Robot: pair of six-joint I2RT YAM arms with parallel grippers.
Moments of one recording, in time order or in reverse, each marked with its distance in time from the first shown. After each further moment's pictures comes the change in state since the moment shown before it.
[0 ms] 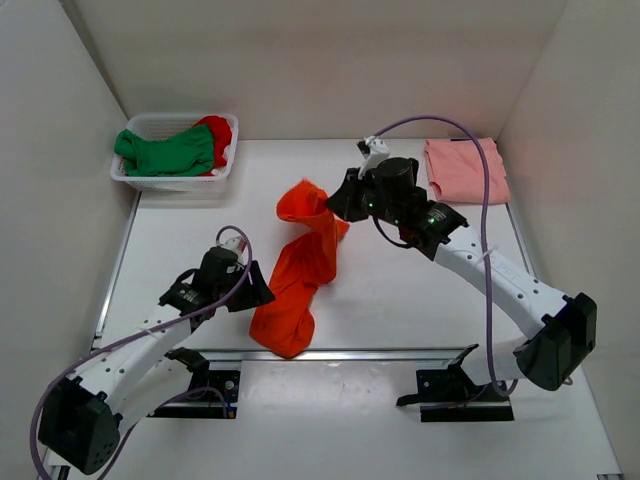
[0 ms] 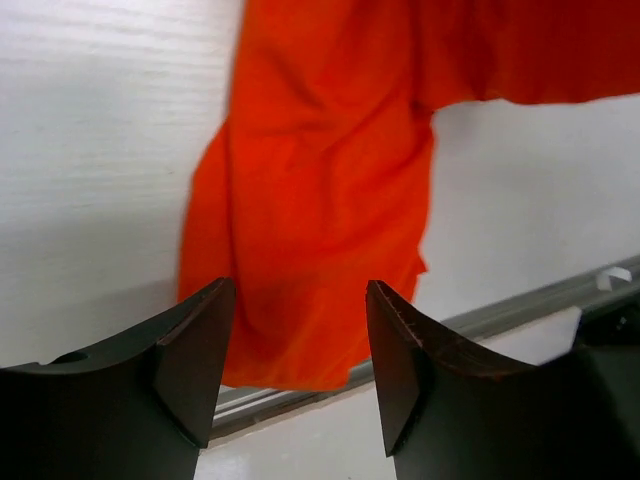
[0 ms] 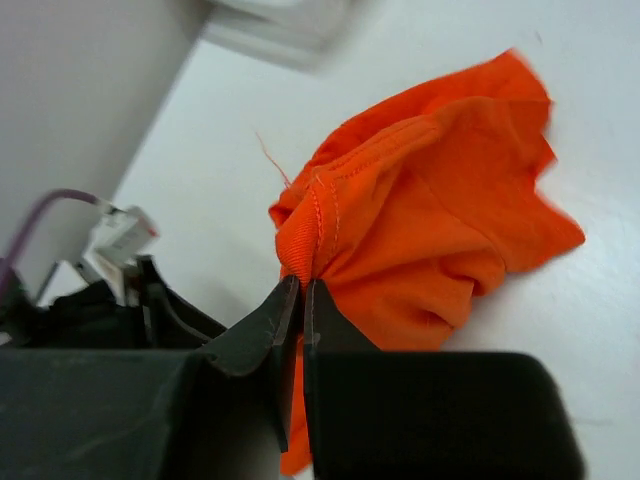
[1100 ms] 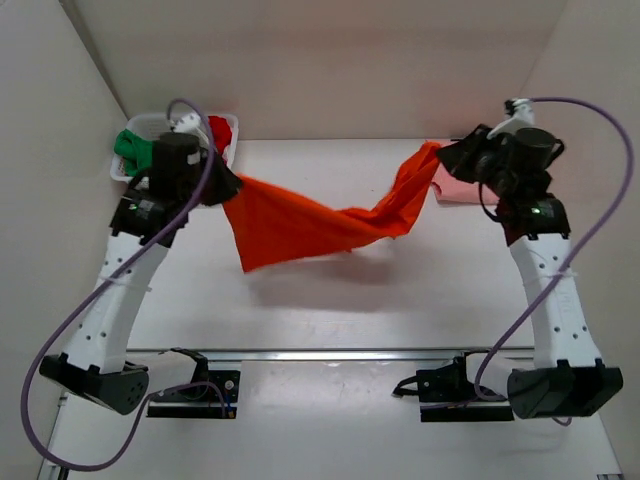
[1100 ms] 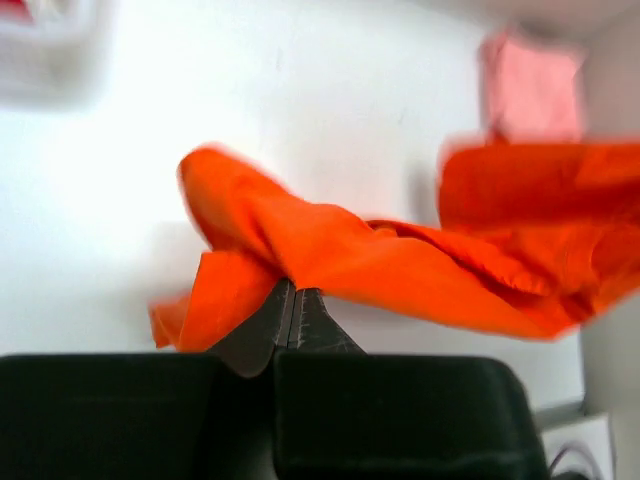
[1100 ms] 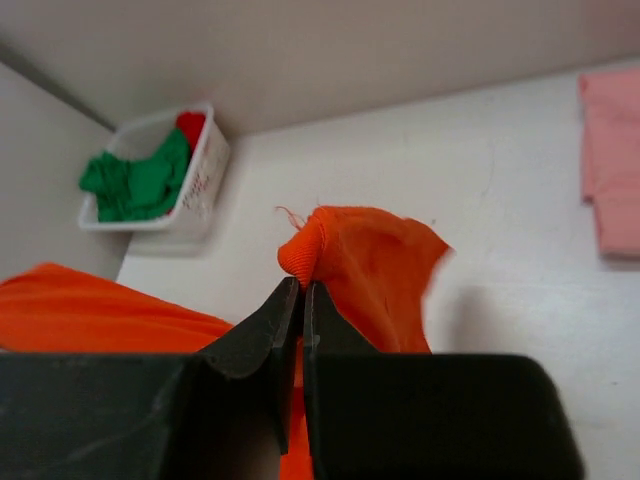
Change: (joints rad) left arm 0.126 0.351 0.962 -0.352 -0.145 0.122; right arm -0.616 -0.164 0.053 -0.138 -0.200 0.001
